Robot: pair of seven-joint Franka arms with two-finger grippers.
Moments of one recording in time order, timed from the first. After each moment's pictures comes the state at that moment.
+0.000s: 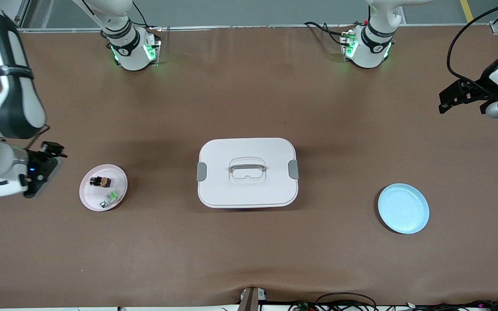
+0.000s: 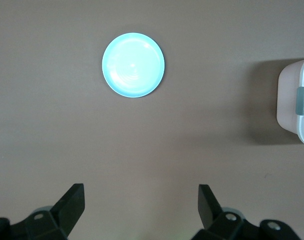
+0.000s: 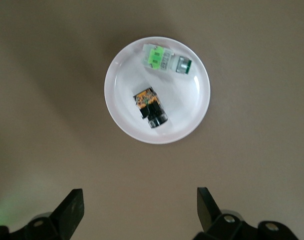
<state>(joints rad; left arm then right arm) 0.04 -0.03 -0.12 -1.57 0.02 1.54 -0.04 -0.44 0.39 0.38 -1.61 -0.22 1.76 -0.99</state>
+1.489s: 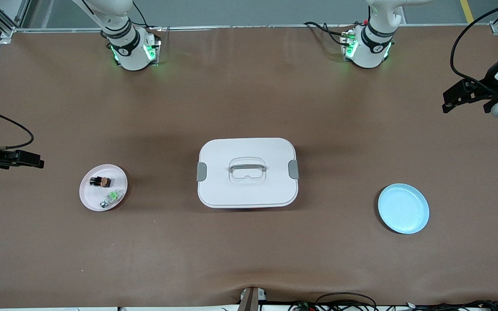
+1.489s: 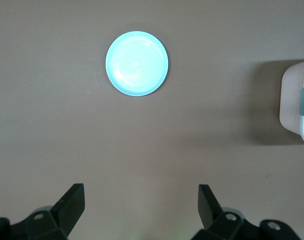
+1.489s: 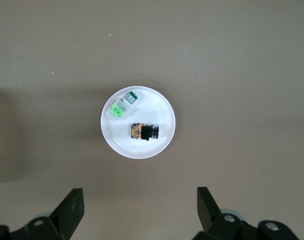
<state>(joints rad) 0.06 -0.03 -0.12 -1.57 0.02 1.54 -0.04 -0.41 0.36 0.39 -1.36 -0.14 1.61 0.00</state>
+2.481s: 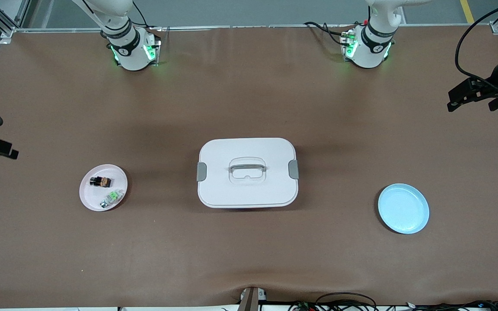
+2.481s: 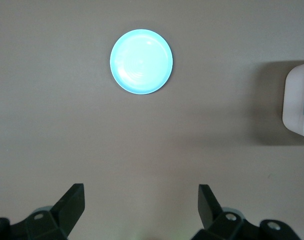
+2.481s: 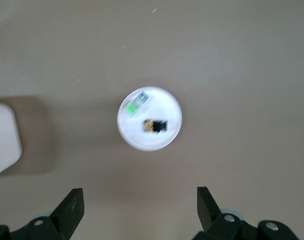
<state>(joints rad) 0.07 -0.03 -0.12 -1.57 0.02 1.53 -0.04 -0.42 0.34 0.40 -1.16 -0.06 1.40 0.02</state>
